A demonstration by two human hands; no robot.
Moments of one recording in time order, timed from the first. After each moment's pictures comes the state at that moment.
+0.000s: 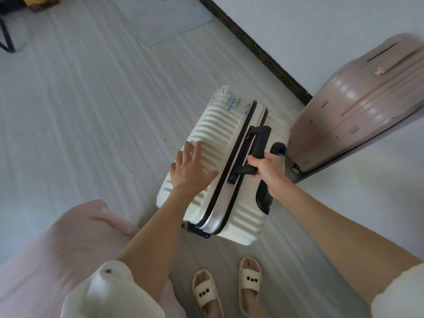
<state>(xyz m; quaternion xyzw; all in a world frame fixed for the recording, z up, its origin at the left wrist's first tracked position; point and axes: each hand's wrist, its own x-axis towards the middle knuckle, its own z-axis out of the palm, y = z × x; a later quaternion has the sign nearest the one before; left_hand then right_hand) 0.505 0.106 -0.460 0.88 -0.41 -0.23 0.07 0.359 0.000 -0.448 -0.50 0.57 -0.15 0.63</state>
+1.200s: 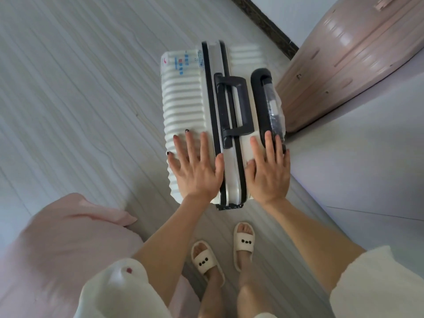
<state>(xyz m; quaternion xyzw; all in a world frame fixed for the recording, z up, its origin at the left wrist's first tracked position) 0.447 0.100 -0.518 0.88 -0.44 -0.18 0.03 0.311 0.038 -0.522 -0.84 0.54 -0.03 0.08</state>
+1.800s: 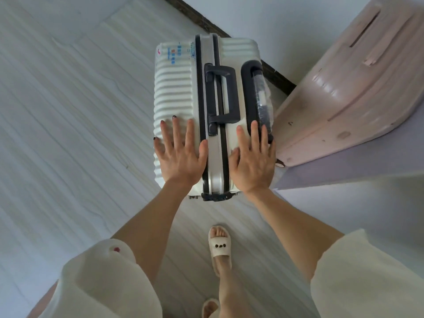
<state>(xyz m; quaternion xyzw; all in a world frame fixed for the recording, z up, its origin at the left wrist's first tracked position) 0.565 -0.134 -0.519 0.84 -0.52 -0.15 0.00 0.422 -0.169 -0.531 -0.79 0.60 -0.09 0.07</state>
